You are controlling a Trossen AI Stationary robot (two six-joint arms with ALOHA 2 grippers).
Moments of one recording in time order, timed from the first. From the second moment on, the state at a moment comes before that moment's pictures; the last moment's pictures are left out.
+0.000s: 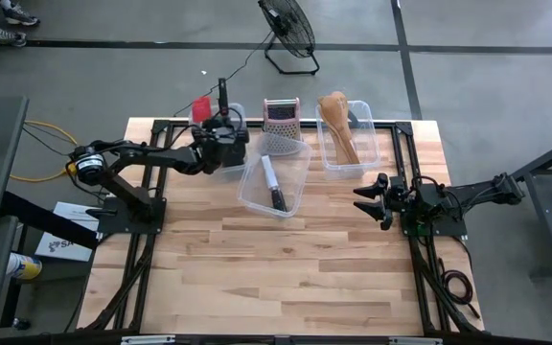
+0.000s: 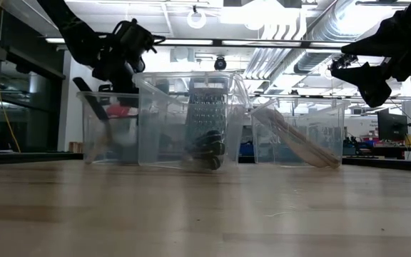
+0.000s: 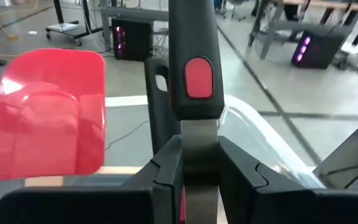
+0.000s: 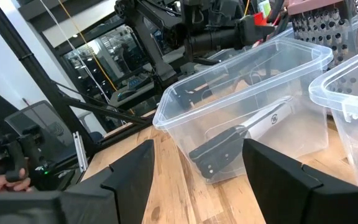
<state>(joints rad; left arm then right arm) 0.46 1.50 0.70 0.42 -0.96 -0.50 0.21 0.08 0.01 0.08 0.34 0.47</state>
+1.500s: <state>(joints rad) 0.46 1.22 0.81 -0.14 -0.59 -0.45 0.21 0.08 0.01 0.08 0.34 0.47</state>
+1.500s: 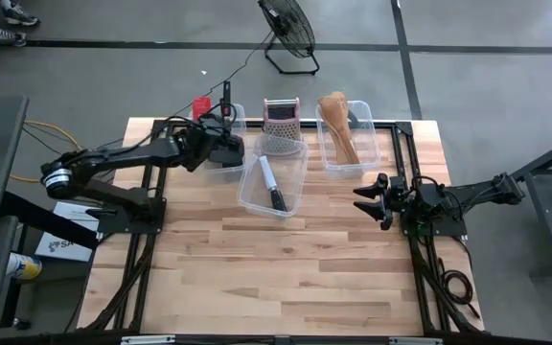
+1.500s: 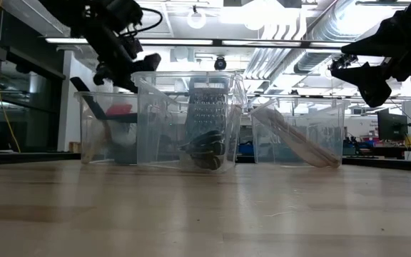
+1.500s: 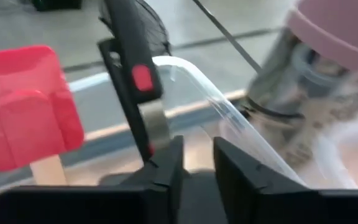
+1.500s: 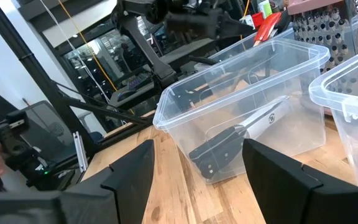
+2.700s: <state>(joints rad) 0.63 1.23 0.88 -0.53 -0.01 -0.48 0.21 0.08 0.01 0.08 0.34 0.47</state>
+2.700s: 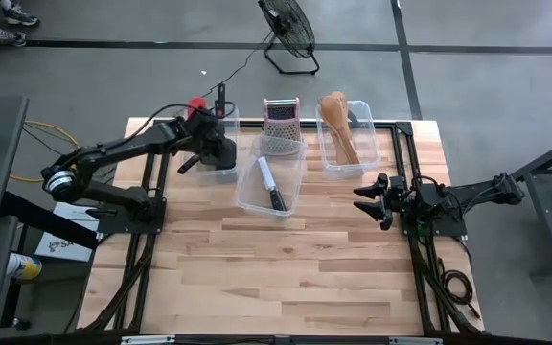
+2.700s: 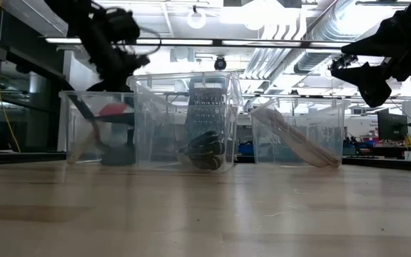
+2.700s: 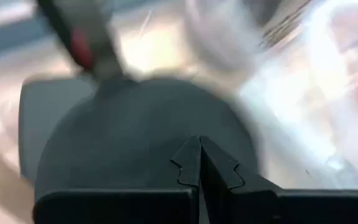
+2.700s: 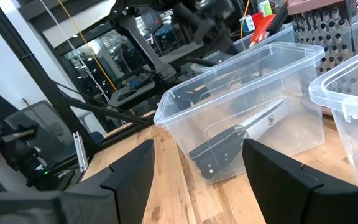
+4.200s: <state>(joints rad) 0.05 1.16 0.83 0.29 -0.11 -0.18 0.21 0.08 0.01 0.08 0.34 0.47</state>
